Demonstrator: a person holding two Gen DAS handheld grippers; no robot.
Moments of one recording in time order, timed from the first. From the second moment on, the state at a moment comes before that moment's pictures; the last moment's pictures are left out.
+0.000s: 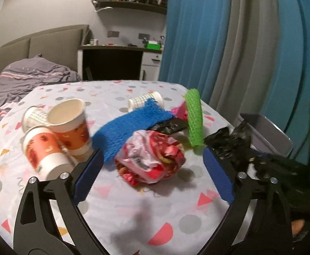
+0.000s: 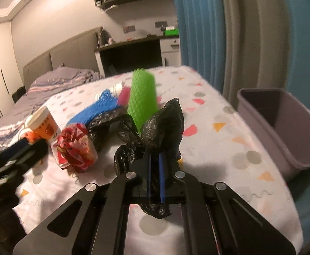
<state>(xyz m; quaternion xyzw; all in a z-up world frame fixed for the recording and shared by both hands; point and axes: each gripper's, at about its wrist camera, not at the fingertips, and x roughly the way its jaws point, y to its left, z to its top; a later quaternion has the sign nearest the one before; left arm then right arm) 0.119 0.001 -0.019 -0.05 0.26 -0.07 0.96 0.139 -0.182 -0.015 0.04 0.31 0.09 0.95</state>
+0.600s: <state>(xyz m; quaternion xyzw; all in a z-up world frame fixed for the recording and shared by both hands) 0.145 -0.009 -0.042 -0.09 0.34 -0.10 0.93 0.104 -0.218 0.002 0.05 0.27 0.08 0.96</state>
